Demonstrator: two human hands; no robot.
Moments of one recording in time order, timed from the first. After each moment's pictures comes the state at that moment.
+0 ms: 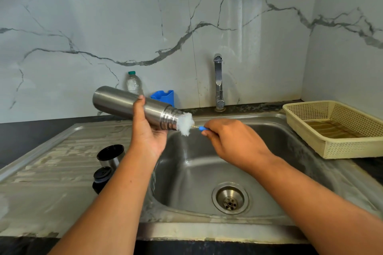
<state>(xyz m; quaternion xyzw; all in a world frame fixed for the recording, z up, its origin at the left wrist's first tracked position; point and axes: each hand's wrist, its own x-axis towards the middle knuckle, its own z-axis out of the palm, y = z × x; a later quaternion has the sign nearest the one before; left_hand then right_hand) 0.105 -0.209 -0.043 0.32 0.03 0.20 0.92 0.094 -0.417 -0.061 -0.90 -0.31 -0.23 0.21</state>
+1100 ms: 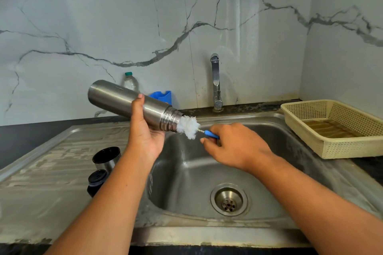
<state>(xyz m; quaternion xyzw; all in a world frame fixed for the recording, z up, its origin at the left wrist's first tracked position) 0.110 -0.210 -0.045 0.36 0.00 0.20 0.91 0.094 -0.424 -0.060 -0.93 -0.26 -0.14 0.23</state>
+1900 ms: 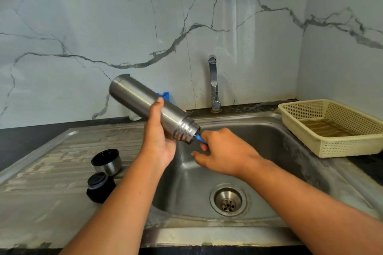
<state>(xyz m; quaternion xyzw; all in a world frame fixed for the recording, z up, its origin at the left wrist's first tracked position) 0.104 -0.236 -0.052 0.44 0.01 0.17 0.88 0.089 -0.410 -0.063 -0.91 -0.31 -0.11 0.25</state>
